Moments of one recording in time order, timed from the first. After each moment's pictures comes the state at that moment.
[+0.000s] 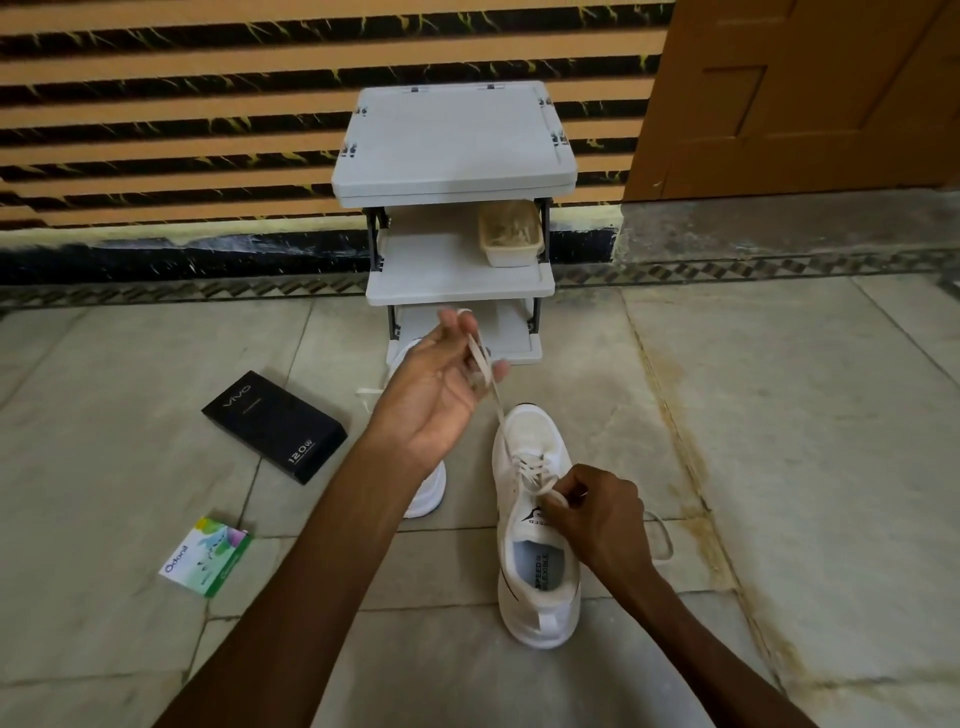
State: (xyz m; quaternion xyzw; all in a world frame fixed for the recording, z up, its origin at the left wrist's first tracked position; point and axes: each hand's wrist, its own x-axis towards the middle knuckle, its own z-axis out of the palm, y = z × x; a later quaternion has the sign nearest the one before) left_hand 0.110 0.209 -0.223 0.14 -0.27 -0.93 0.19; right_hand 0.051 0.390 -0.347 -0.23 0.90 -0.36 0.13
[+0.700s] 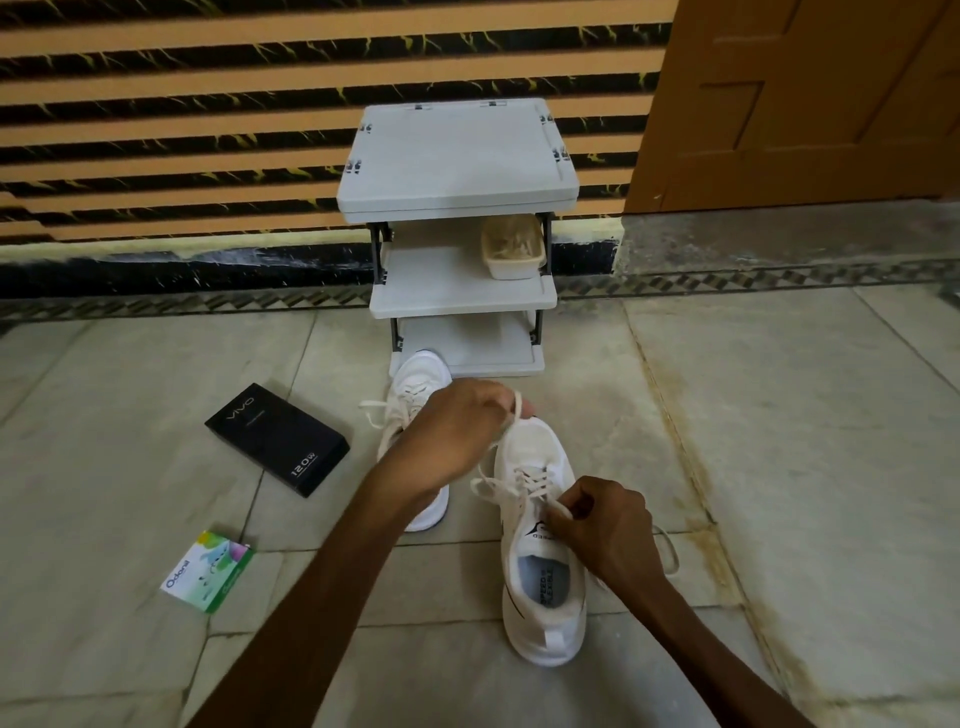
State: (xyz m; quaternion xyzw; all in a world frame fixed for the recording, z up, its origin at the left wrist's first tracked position) left_hand 0.122 0.222 -0.211 0.24 -0.82 -0.52 0.02; right_hand 0.047 0.390 -0.334 -0.22 0.90 -0.34 0.17
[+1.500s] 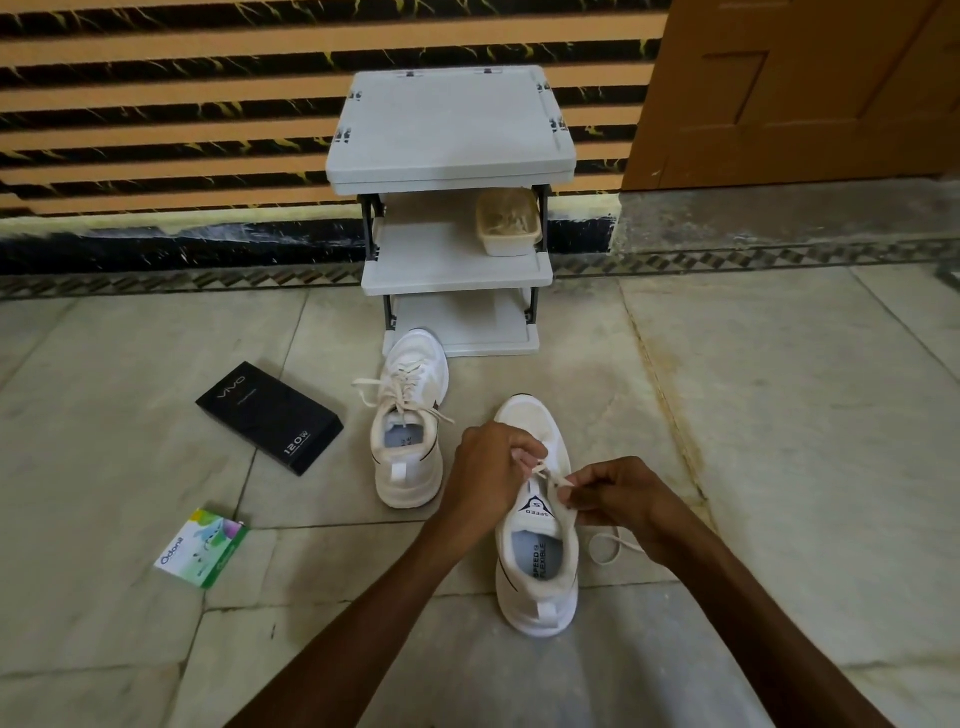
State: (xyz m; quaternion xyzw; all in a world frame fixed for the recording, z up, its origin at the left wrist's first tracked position) left_hand 0.111 0.254 -0.326 0.27 -0.80 -0.53 0.08; right_hand 0.016 0.410 -0.330 -0.09 0.74 -0.50 0.43
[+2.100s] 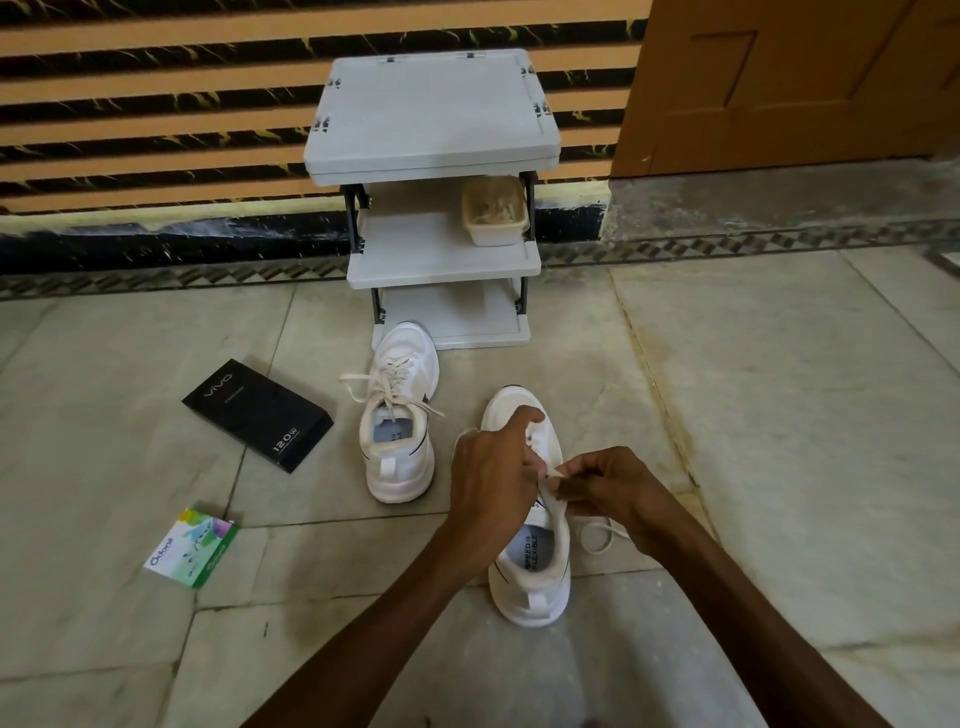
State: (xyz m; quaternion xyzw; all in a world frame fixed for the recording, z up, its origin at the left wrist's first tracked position) left_hand 0.114 0.281 -0.313 0.23 -0.92 -0.31 0.09; right_hand 0.020 0.408 -0.326 -0.08 0.74 -0.51 0.43
